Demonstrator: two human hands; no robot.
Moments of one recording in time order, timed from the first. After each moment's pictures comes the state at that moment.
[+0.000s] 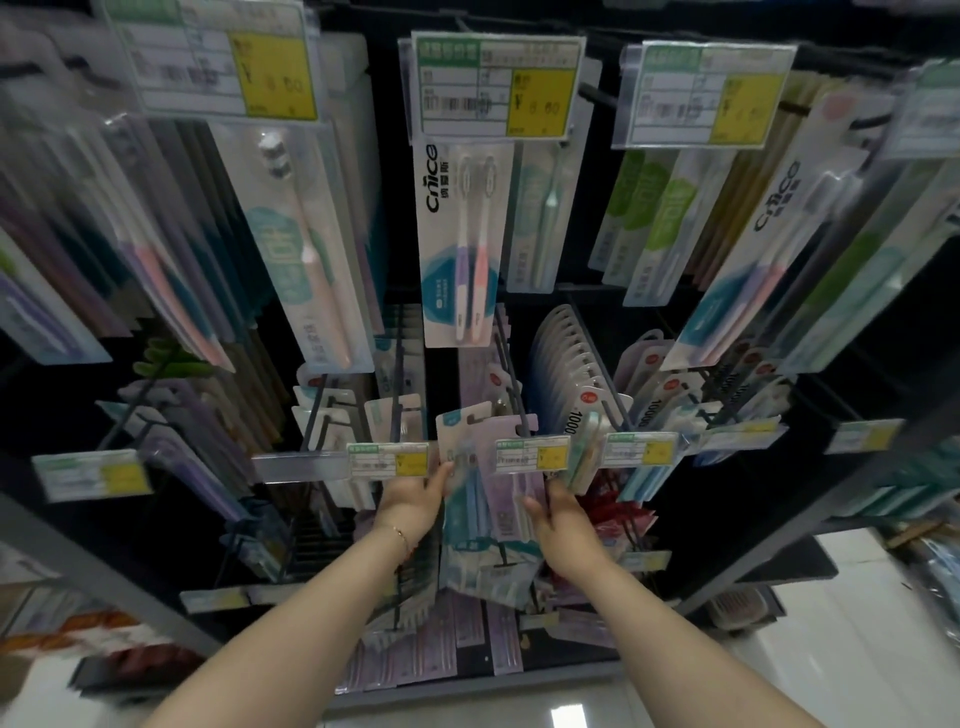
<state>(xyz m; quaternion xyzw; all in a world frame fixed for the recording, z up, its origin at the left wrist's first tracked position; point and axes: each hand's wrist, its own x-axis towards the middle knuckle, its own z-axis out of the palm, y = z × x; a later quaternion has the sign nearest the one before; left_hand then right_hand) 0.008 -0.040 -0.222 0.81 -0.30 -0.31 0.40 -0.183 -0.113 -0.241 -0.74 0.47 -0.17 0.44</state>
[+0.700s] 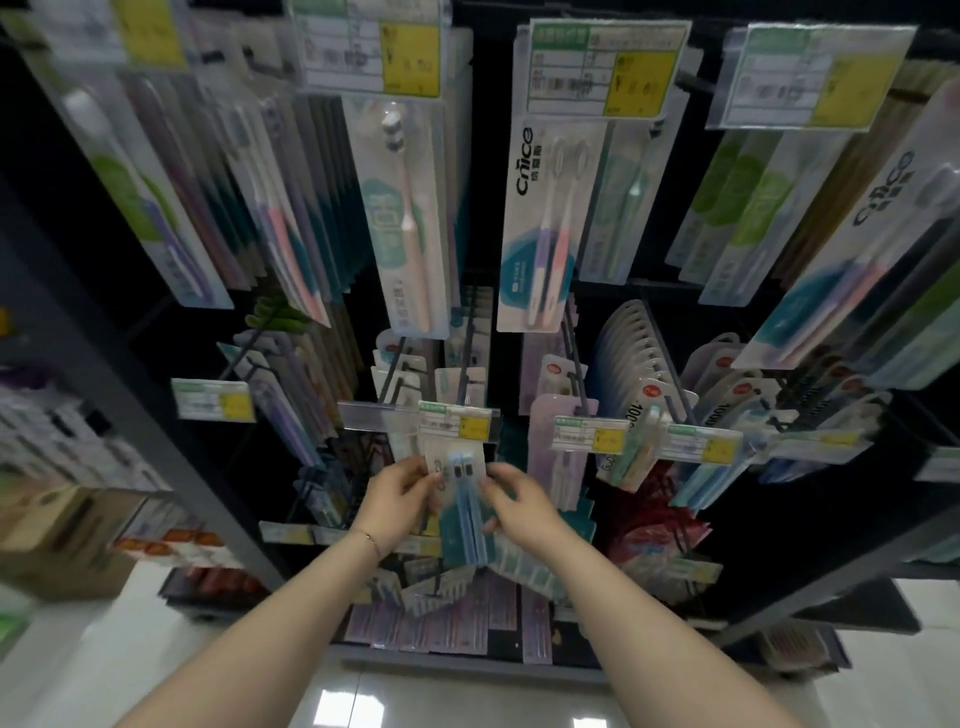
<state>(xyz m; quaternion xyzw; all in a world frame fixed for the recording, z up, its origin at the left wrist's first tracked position) 0.039 0.050 -0.215 0.76 -0.34 -0.30 0.46 -0.104 -0.060 -0.219 -0.72 0.39 -0.10 0.56</state>
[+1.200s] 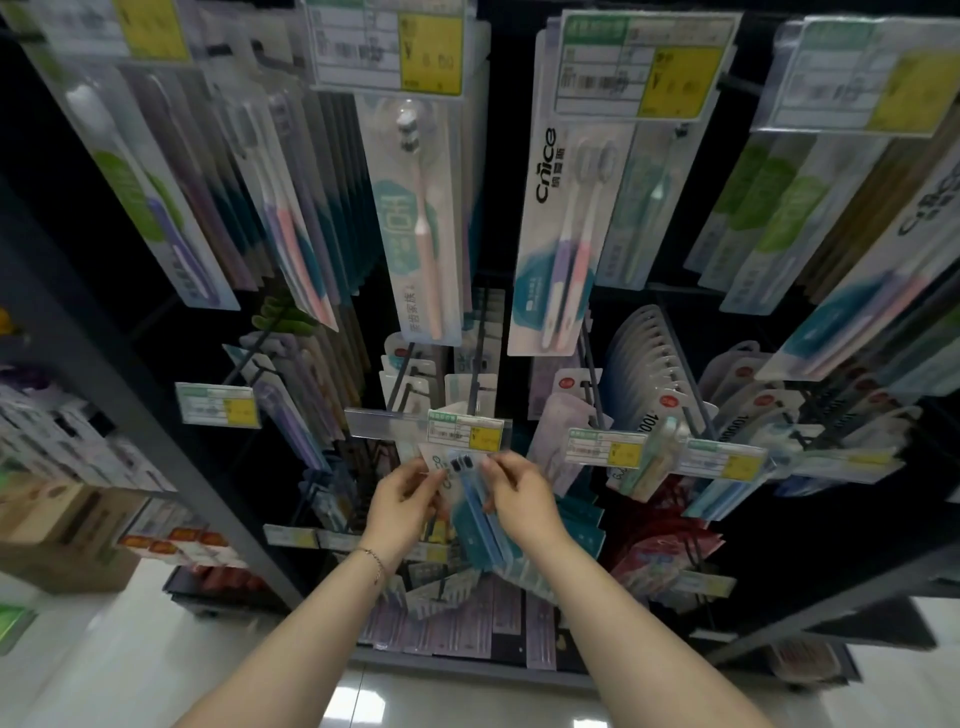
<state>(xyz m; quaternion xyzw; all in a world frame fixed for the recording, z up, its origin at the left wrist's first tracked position) 0.028 0.047 -0.211 0.69 -0.23 -0.31 0.61 -0.080 -0.060 -0.214 -0.73 0.38 -0.21 0.53</state>
